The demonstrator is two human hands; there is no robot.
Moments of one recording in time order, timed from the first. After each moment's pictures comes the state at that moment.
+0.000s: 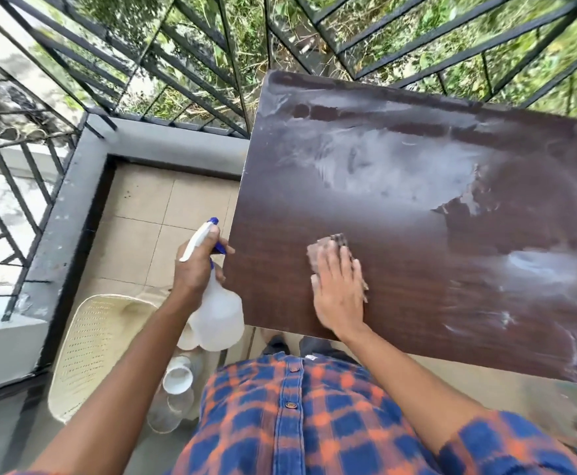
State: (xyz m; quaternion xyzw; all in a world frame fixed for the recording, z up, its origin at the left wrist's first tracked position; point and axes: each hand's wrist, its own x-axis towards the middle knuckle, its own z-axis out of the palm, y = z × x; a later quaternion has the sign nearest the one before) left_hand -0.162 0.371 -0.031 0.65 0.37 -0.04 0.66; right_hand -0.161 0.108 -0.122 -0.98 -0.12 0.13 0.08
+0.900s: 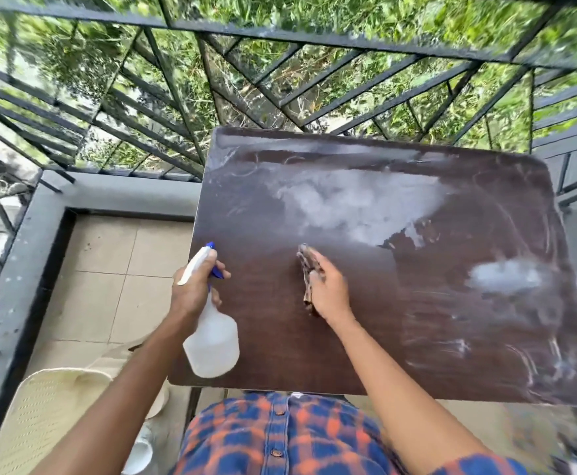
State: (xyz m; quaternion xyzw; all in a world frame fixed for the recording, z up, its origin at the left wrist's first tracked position) left_hand -0.086 0.311 -0.029 0.65 0.34 -0.08 0.67; right_hand -0.059 0.065 -0.086 -0.82 0.11 0.12 0.55
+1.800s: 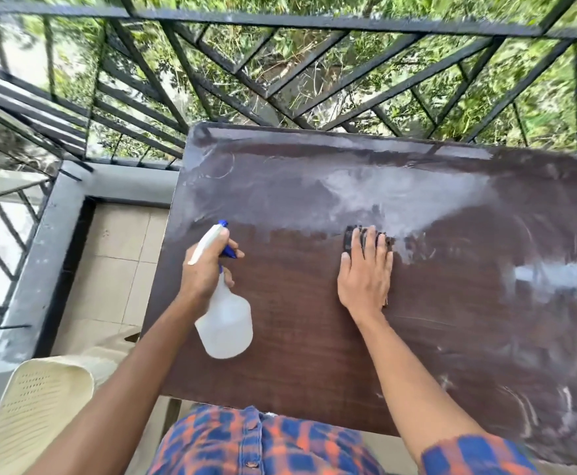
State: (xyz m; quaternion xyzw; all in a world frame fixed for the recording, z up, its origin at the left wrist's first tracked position) left_hand -0.011 0.207 -0.016 0.68 0.34 -0.07 0.65; right_hand 0.019 -0.068 -0.145 -0.99 0.04 0.03 0.14
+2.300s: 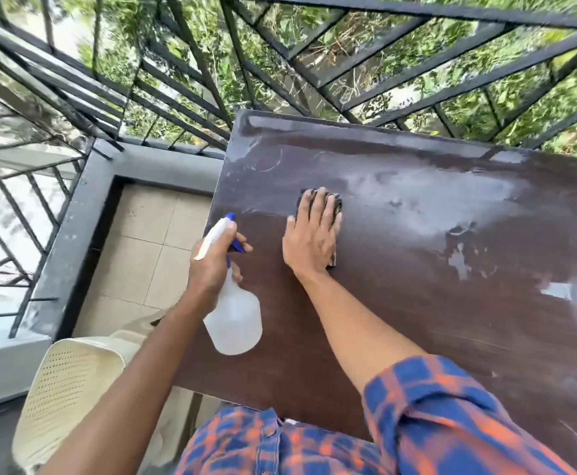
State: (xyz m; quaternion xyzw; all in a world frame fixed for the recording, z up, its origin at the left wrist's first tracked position) left_hand -0.015 0.270 -0.019 0.67 0.37 -0.04 0.65; right_hand 0.065 0.136 -0.125 -0.99 -0.02 0.07 0.16
